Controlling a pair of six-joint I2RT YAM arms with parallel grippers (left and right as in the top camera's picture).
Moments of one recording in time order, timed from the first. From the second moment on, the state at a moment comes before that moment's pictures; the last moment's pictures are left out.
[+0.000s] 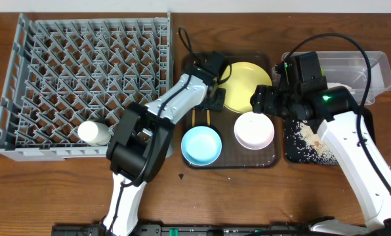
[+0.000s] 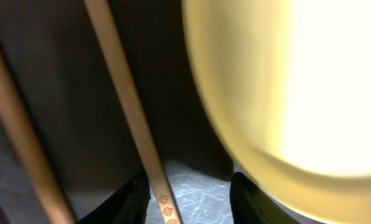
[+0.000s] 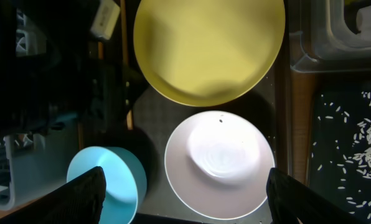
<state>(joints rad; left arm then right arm) -0.55 2.19 1.61 -0.73 0.06 -0.33 0.28 1.45 1.25 -0.88 -0.17 0.45</state>
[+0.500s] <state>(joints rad) -0.57 2.22 1.64 -0.76 -0.02 -0.43 0.28 1.45 1.25 -0.91 -0.17 0.45</state>
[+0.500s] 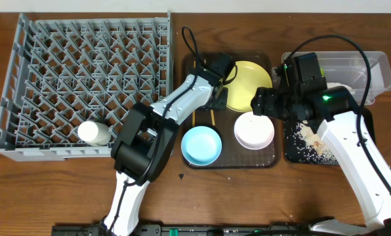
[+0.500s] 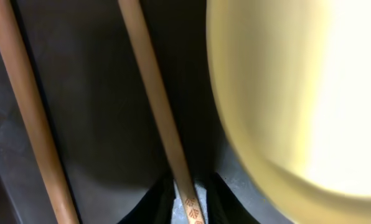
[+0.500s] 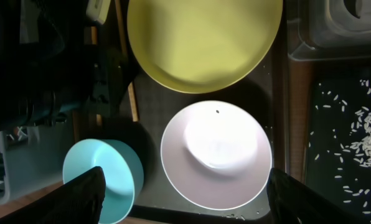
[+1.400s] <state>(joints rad) -0.49 1.90 1.64 -0.86 -0.01 -0.36 0.28 1.45 1.25 -0.91 -0.17 0.45</state>
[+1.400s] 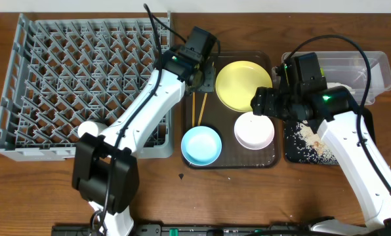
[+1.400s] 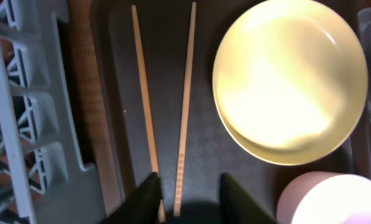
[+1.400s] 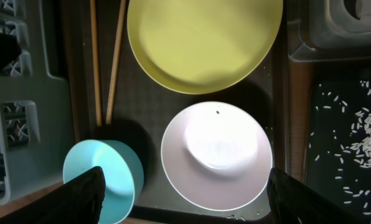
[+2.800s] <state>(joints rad) -0.52 2.11 1.67 -0.93 -0.03 -0.29 0.28 1.45 1.25 -0.91 -0.17 0.45</state>
